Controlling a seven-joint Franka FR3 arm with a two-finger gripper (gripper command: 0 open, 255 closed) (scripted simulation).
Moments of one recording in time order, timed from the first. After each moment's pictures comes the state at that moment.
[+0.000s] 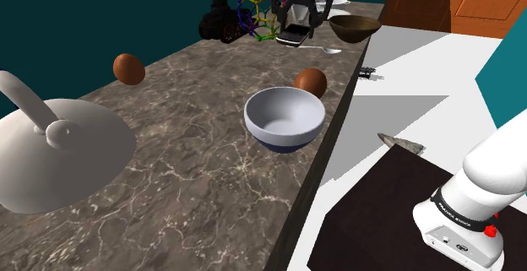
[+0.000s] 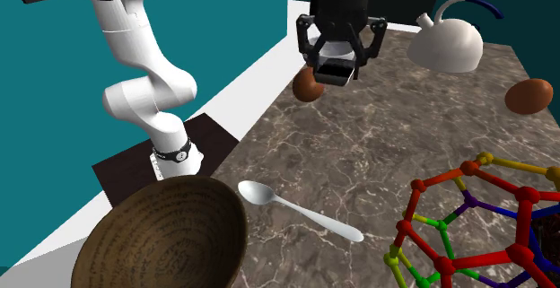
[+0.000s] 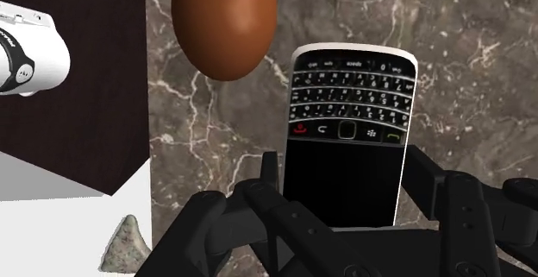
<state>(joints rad) -0.27 -0.11 0.59 -1.54 0.10 1.50 1.38</state>
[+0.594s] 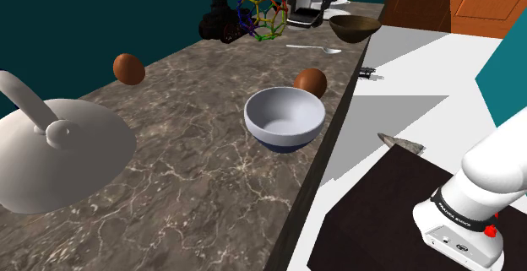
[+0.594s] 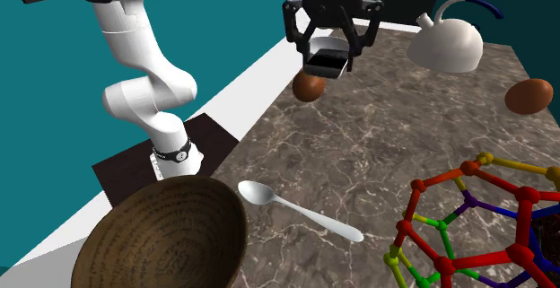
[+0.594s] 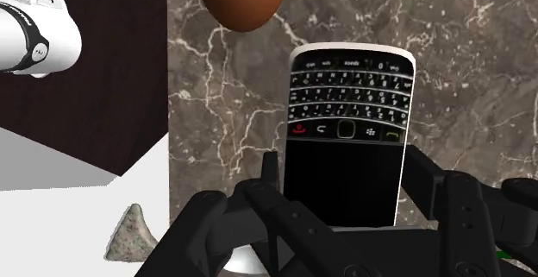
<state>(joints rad) -0.30 -0.08 0.56 -1.43 0.09 1.41 1.32</state>
